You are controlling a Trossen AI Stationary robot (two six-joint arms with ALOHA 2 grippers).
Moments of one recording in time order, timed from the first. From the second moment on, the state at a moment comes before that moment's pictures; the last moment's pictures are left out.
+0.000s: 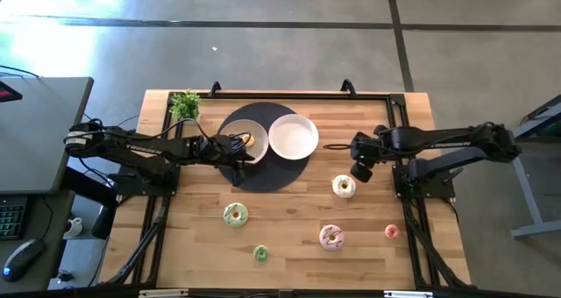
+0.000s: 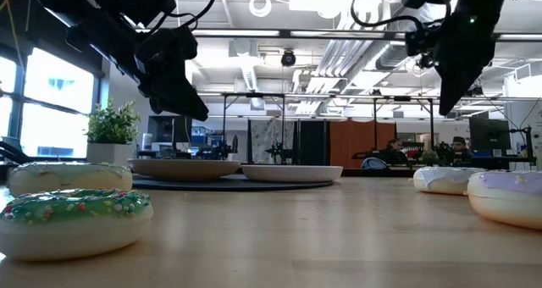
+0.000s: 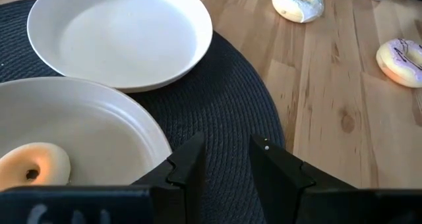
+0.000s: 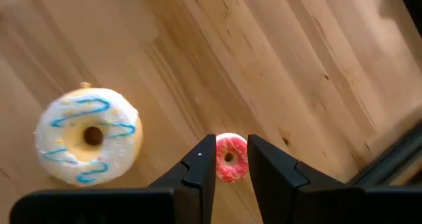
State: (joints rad) left arm 0.08 1.19 0.53 0.07 -0.05 -0.27; right arm -0.05 1.11 0.84 -1.07 0.31 0.50
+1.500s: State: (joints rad) left arm 0.08 1.19 0.53 0.05 -0.05 -0.27; right arm -0.18 1.59 0.84 -1.07 0.16 0.81
